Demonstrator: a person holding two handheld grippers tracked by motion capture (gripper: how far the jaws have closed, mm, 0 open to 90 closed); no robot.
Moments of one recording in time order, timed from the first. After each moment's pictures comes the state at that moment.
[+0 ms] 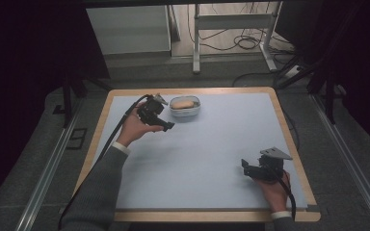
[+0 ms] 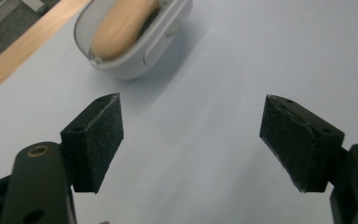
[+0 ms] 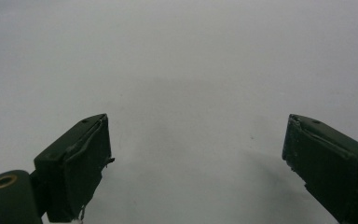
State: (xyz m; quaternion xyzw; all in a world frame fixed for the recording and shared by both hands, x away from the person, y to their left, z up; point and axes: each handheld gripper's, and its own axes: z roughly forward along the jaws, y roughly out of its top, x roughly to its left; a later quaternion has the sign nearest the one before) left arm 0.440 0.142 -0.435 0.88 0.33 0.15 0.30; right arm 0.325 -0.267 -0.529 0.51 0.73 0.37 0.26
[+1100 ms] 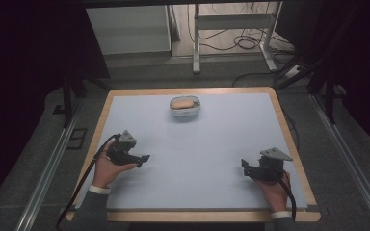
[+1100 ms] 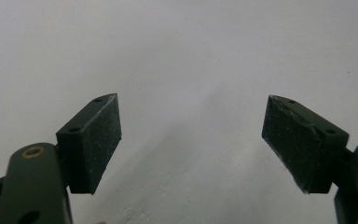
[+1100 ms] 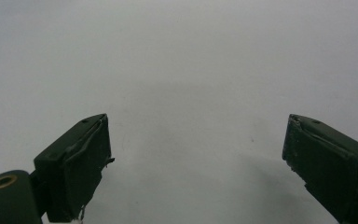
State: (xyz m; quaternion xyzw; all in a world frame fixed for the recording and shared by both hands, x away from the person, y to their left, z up) left arm 0.340 0.218 -0.507 0.84 0.40 0.14 0.33; right arm 0.323 -0.267 -0.529 0.50 0.73 0.37 0.27
